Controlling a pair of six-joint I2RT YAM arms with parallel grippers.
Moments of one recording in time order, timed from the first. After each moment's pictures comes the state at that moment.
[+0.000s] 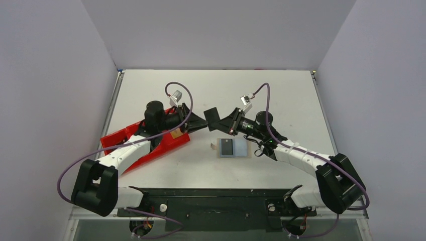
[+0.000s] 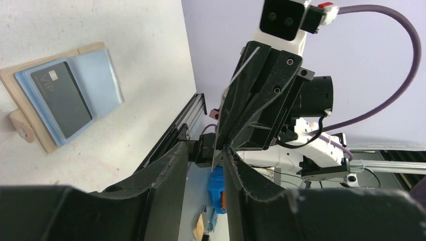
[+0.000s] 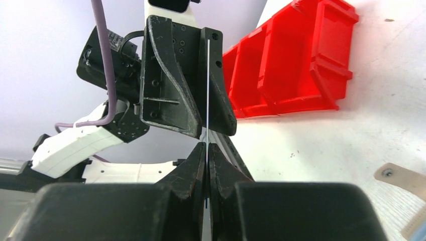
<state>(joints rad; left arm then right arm) -0.36 1.31 0.71 0.37 0.82 -1.23 0.59 1.32 0.65 0.61 -0.52 1.10</state>
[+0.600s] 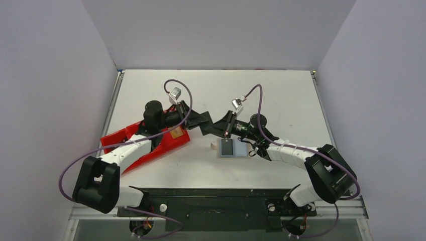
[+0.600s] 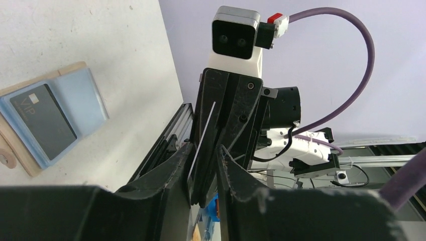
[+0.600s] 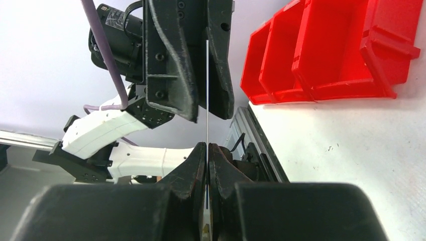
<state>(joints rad) -0.36 1.34 0.71 0.54 0.82 -1.30 0.64 1.45 0.64 0.83 -0.59 1.26</state>
